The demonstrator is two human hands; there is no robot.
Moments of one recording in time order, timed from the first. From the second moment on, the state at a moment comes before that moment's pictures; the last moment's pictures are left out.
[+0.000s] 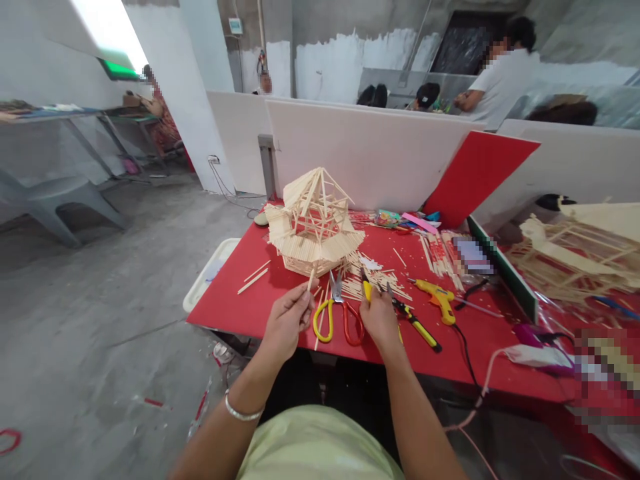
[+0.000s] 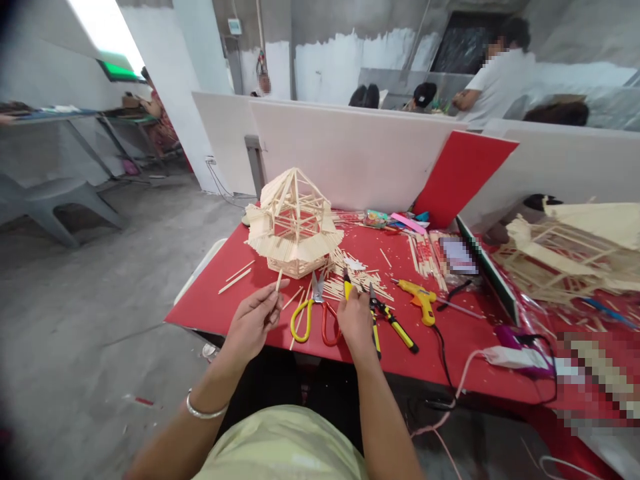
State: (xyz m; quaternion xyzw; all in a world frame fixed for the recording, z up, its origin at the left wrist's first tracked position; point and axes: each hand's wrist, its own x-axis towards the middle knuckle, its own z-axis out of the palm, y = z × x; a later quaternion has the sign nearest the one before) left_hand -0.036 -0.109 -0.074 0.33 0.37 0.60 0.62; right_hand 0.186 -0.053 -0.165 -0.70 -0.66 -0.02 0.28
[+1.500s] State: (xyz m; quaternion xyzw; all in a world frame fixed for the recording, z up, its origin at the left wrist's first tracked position) left_hand -0.079 0.051 -0.007 0.36 0.42 0.62 0.56; right_hand 0.078 0.081 0.049 -0.36 -0.86 -0.22 0.28
